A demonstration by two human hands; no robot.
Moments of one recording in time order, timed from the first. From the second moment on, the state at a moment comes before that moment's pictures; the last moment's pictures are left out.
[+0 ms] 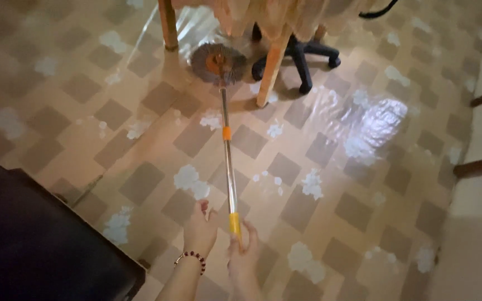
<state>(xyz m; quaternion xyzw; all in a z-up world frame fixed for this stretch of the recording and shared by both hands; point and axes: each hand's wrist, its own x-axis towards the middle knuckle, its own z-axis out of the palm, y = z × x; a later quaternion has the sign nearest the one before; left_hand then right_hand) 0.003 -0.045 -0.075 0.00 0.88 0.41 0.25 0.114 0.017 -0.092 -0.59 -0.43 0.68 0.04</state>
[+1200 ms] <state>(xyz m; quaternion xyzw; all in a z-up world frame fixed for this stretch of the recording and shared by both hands) -0.051 -0.085 -0.128 0.08 0.91 0.29 0.29 -0.150 0.172 -0.191 -0.36 -0.66 0.65 0.08</state>
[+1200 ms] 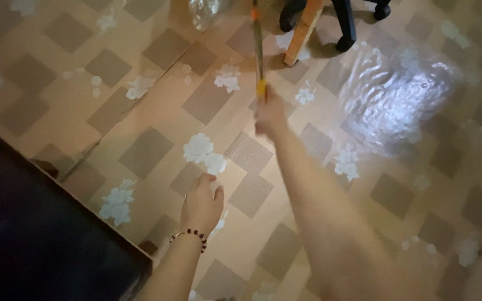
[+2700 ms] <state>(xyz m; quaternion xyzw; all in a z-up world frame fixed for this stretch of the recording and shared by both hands) -0.027 -0.120 -0.072 -0.06 0.89 0.35 0.28 -0.206 0.248 -0.090 -0.50 -0.66 0.55 0.15</state>
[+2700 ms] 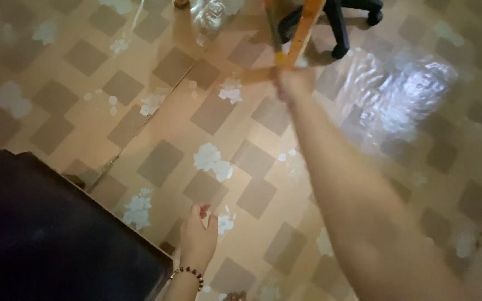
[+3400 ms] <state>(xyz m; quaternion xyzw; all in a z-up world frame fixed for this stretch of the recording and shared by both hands) -0.061 -0.051 -0.066 0.00 0.83 0.46 0.30 -0.086 0.135 -0.059 -0.41 -0.65 0.63 0.06</state>
